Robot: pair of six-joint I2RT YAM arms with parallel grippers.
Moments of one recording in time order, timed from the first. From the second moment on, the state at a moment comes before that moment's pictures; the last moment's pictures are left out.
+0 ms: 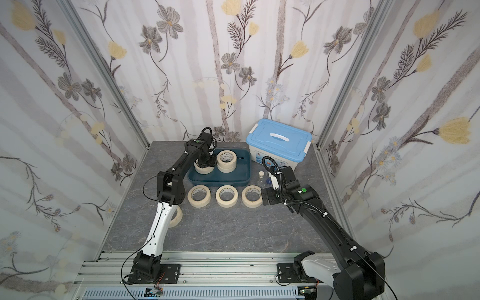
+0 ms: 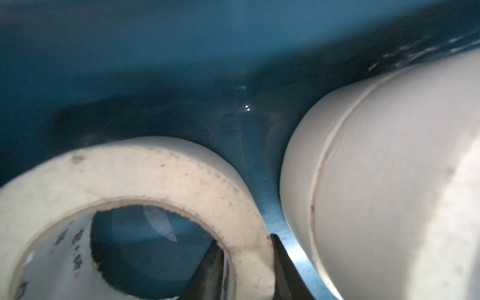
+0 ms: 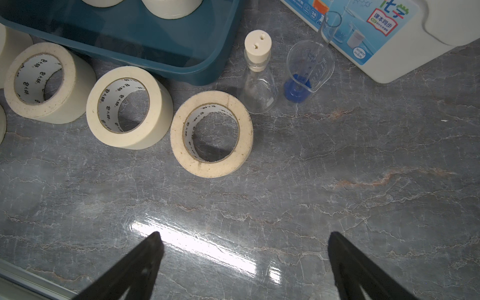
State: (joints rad) left arm -0.33 2.67 2.59 -1.14 0.10 -0.19; right arm 0.37 1.15 1.00 -0.80 0.03 0.13
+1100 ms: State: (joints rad) left arm -0.39 2.26 2.26 -1.13 0.07 -0.20; right arm 0.37 1.12 0.99 -0.80 0.03 0.14
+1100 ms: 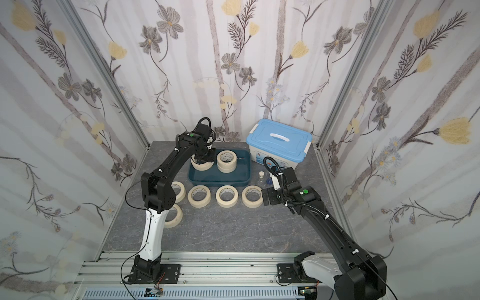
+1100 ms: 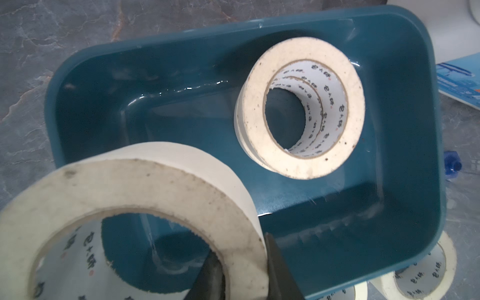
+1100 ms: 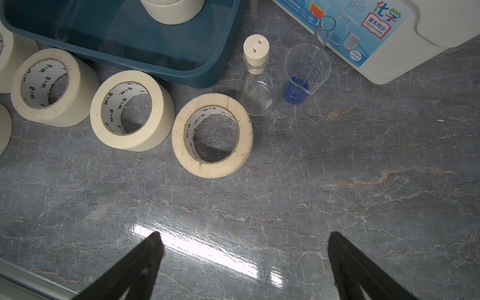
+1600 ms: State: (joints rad) left arm -0.42 1.92 1.79 -1.02 0.06 -0.30; right arm 0.37 1.11 0.99 -0.80 0.03 0.14
